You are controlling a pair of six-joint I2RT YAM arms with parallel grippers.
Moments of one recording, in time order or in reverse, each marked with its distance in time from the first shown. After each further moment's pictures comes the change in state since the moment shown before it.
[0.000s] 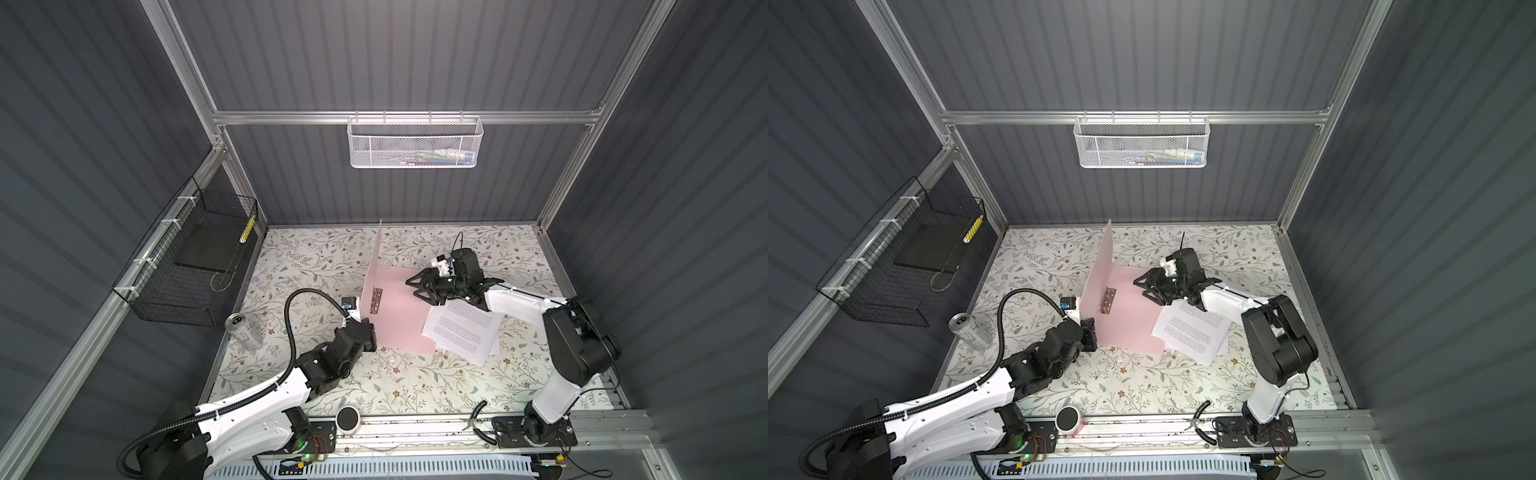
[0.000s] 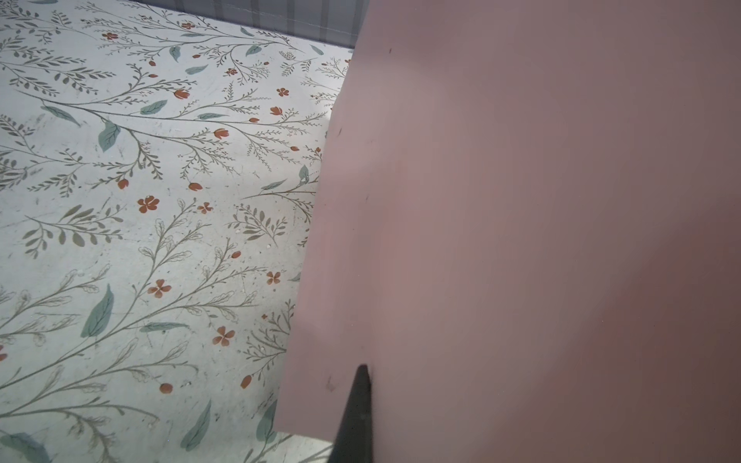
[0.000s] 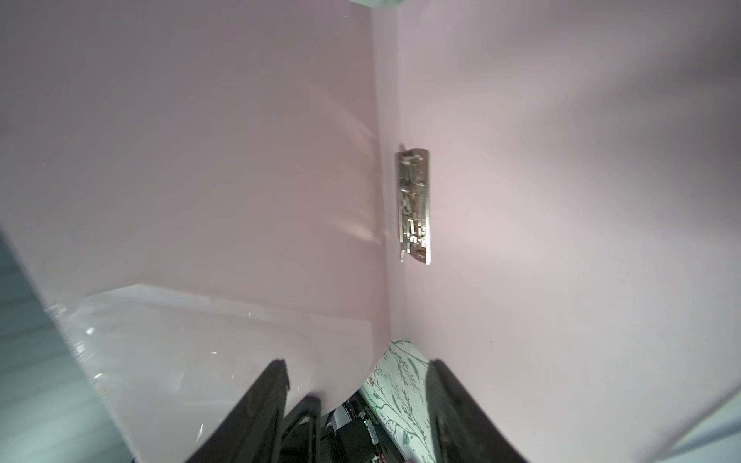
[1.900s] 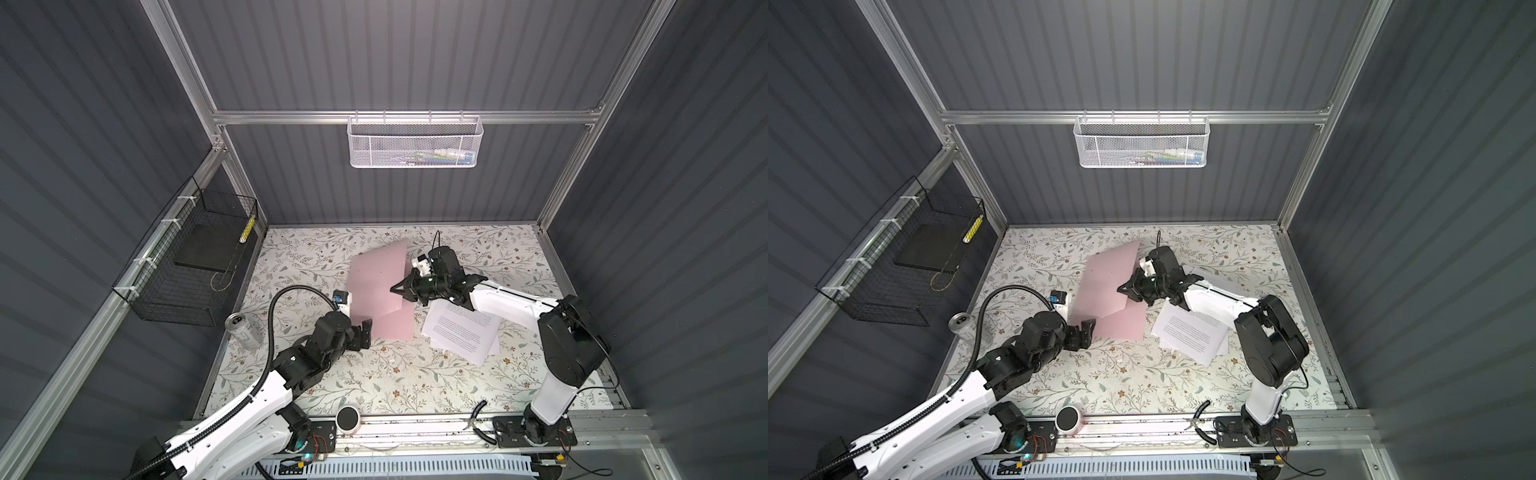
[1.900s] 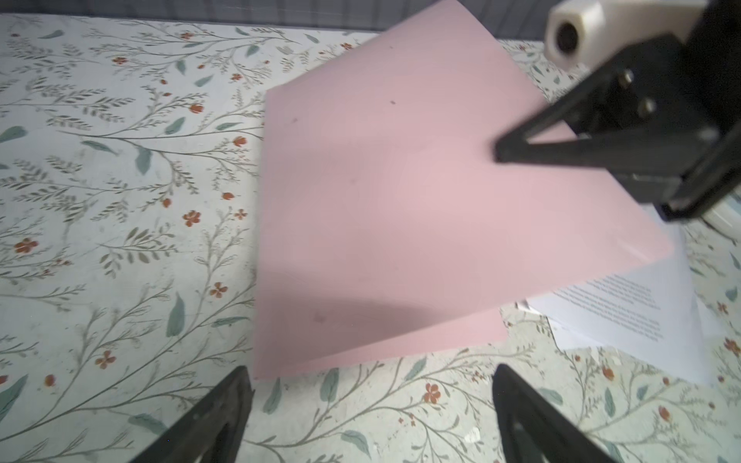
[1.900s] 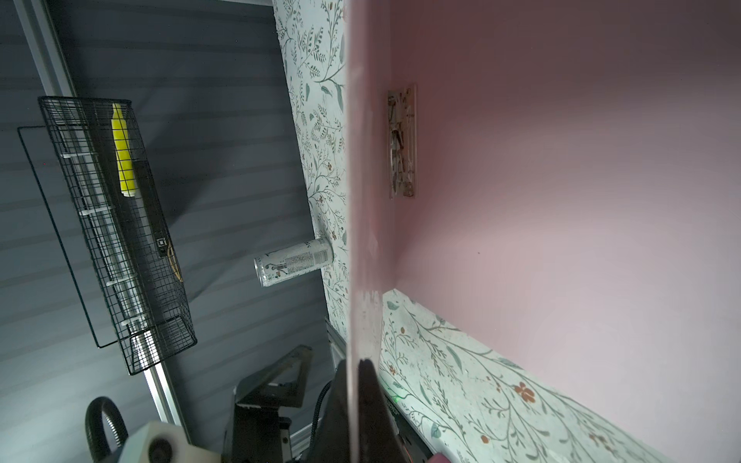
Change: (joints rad) left arm 0.117 -0.143 0.091 -0.283 0.188 0.230; right arm 0.151 -0.018 0.154 -0.129 0.090 0.071
